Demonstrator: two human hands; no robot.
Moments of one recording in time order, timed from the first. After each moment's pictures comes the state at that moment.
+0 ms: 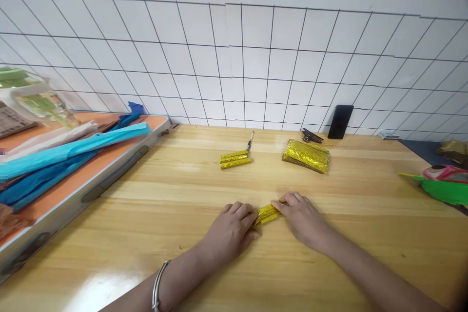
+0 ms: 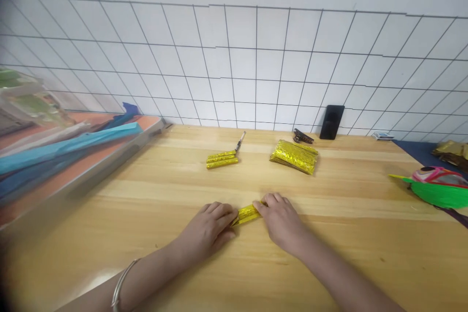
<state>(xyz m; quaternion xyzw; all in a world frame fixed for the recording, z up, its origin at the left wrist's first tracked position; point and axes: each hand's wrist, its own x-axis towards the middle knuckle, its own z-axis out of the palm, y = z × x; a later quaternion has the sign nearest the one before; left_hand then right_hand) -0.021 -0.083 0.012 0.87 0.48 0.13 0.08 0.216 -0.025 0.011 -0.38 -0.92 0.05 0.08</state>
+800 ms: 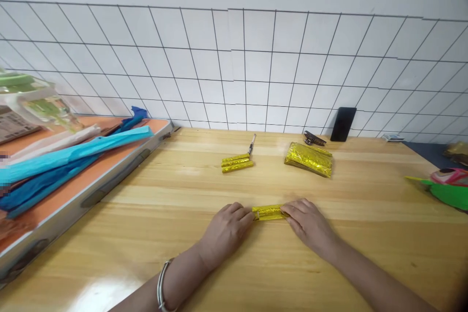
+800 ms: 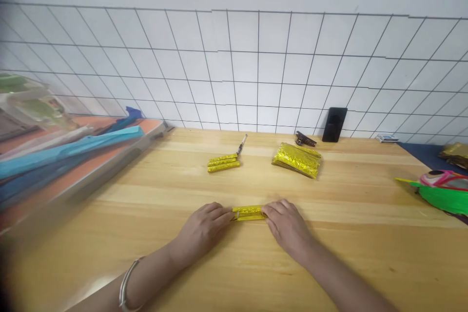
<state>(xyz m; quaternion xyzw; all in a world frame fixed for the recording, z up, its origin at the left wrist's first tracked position) -0.037 -0.065 -0.003 0.88 0.45 0.16 0.01 0.226 -0.020 -0.006 -0.37 -0.91 0.09 0.18</state>
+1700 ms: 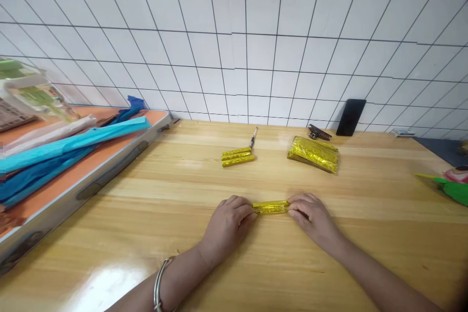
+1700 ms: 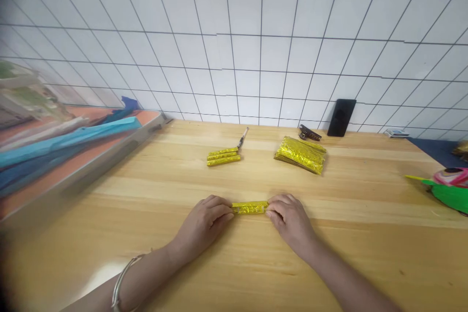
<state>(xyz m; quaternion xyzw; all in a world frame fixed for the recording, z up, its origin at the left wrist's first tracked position) -0.030 -0.064 -0.003 0.80 0.53 0.26 0.12 0.226 -0.008 -0.015 -0.38 -0.87 0.18 0.28</state>
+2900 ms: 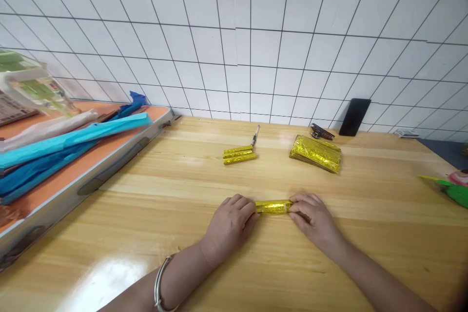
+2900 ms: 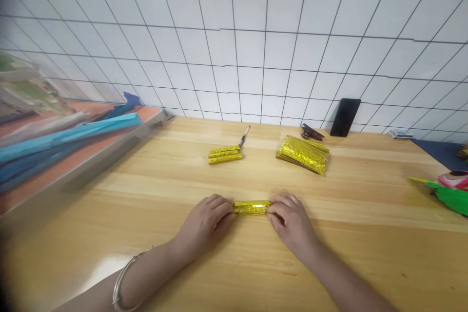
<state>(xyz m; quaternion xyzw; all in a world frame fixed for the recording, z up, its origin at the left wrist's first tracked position) -0.026 -0.065 0.001 0.82 0.53 0.21 0.06 0.225 -0.014 -0.015 -0.38 -0.86 0.15 0.29</state>
